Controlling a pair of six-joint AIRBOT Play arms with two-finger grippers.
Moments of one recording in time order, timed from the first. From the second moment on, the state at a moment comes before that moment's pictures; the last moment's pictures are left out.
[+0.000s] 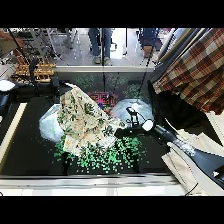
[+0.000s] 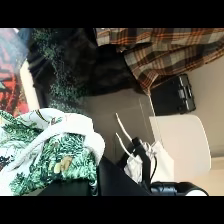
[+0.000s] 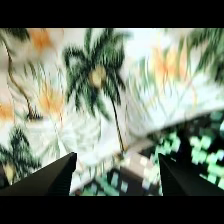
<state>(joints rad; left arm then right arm) 0.11 -1.54 1.59 0.42 -1.17 -1.24 0.33 -1.49 1.00 -0.82 0.71 1.20</state>
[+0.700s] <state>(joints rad) 0.11 -1.58 1.59 0.42 -1.13 -1.24 0.13 -1.56 1.11 -0.80 0.80 1.29</state>
